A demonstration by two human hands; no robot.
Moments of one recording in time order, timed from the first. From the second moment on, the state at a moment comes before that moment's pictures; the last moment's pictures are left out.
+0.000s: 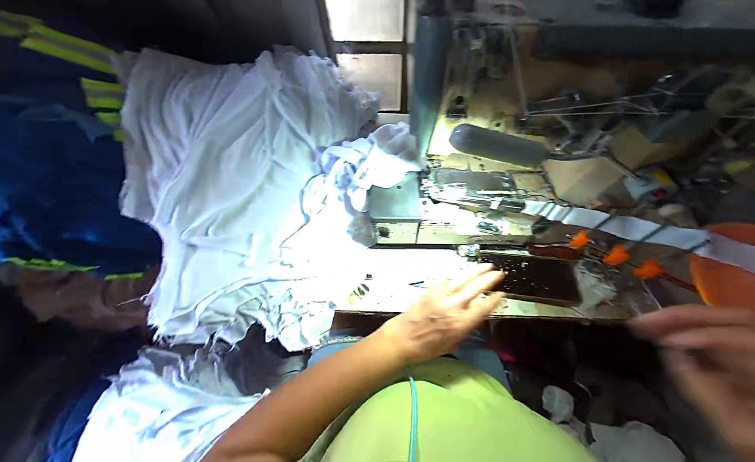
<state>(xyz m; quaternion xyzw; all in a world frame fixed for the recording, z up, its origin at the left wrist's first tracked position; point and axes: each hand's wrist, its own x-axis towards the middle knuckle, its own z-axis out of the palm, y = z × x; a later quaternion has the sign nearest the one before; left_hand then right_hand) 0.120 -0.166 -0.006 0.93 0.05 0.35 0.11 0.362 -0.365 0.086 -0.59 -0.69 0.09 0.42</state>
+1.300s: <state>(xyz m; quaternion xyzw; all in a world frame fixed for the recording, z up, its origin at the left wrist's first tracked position) -0.041 -0.031 0.084 0.91 0.41 0.02 0.08 0.247 -0.242 -0.052 -0.57 -0.72 -0.01 0.40</state>
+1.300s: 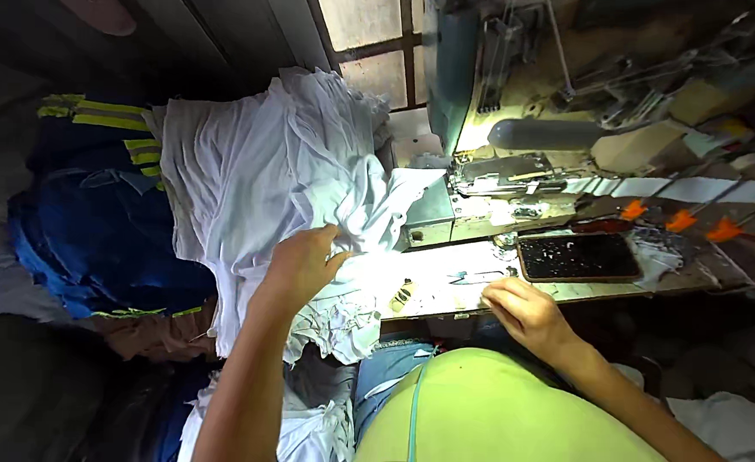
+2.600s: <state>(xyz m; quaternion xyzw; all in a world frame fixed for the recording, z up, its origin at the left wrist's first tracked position) -0.004 -0.066 0.036 0.70 0.24 0.48 0.46 0.191 -0.117 0.025 -0.53 -0.75 -0.05 0.40</state>
